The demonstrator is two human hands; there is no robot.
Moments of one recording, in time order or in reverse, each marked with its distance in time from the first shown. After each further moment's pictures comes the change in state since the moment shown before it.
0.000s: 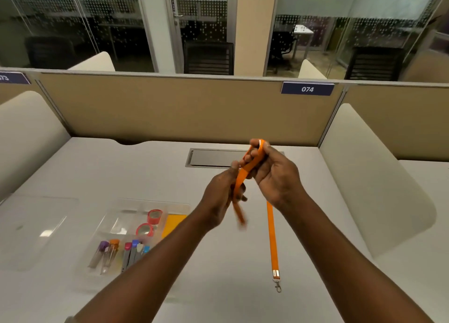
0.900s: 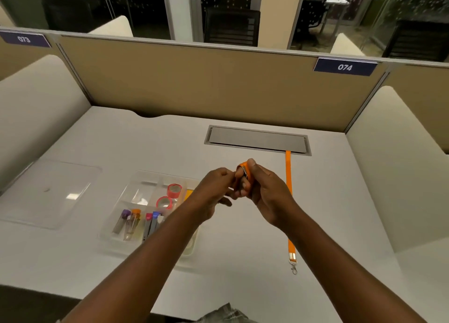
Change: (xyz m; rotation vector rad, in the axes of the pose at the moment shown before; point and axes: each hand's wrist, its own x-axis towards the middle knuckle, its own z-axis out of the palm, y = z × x) left_hand -0.029 -0.018 -0.065 0.151 0.128 -0.284; right_hand -0.029 0.084 0.010 -0.438 -0.107 0.223
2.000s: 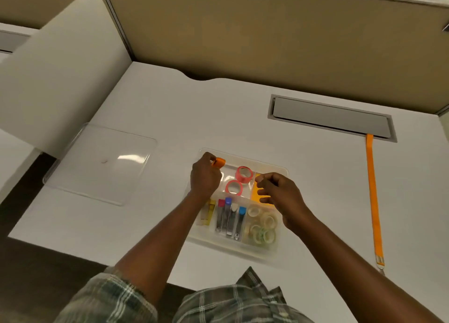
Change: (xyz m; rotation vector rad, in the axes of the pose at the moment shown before) left_hand 0.086 -0.142 -0.250 0.492 0.517 -0.014; right_hand 0.115 0.131 0.147 -0.368 0.313 0.307
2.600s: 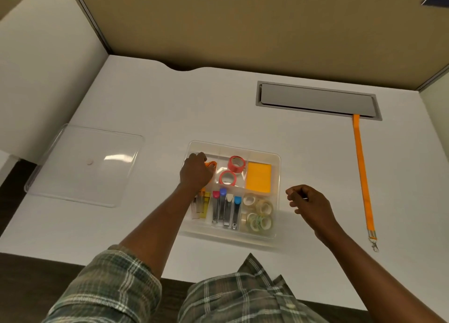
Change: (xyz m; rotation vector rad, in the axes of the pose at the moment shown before) left_hand 0.026 -0.039 0.020 0.356 -0.157 0.088; right_hand -0.019 0.078 -0.071 -0.283 0.222 0.001
